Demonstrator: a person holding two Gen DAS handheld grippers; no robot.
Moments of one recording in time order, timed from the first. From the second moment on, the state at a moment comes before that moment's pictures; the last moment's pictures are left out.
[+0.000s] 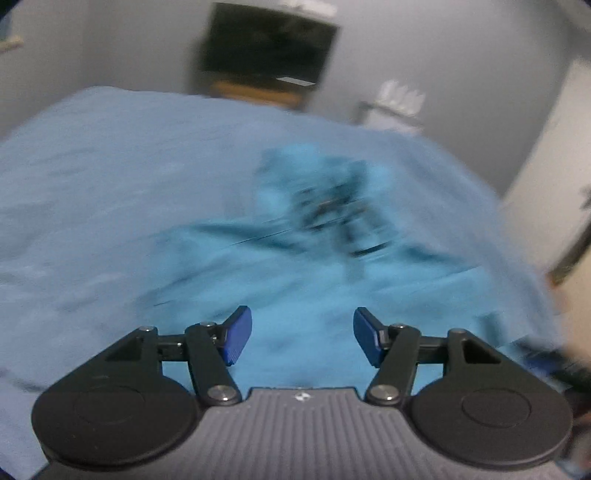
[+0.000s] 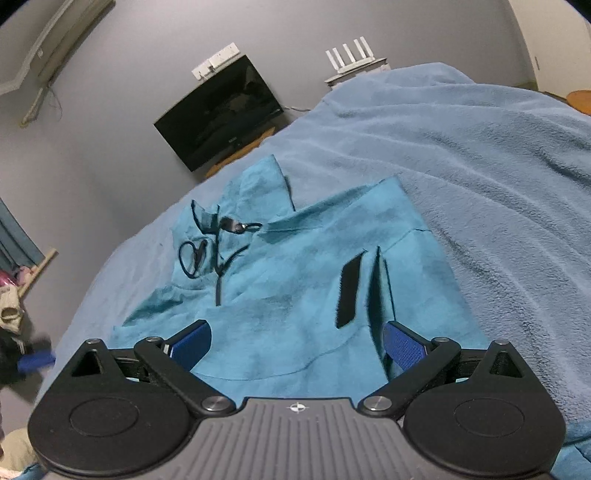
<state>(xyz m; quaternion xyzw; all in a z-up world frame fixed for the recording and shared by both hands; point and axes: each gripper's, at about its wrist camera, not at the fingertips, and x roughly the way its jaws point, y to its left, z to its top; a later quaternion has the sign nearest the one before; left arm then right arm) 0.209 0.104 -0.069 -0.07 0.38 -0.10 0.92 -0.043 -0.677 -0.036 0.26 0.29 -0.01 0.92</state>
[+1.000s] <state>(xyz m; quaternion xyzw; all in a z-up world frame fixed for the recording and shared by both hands) 0.172 0.155 -0.116 -0.07 0.42 -0.04 0.91 -0.012 -0.658 -0.019 0.09 0.36 -0.10 0.93</state>
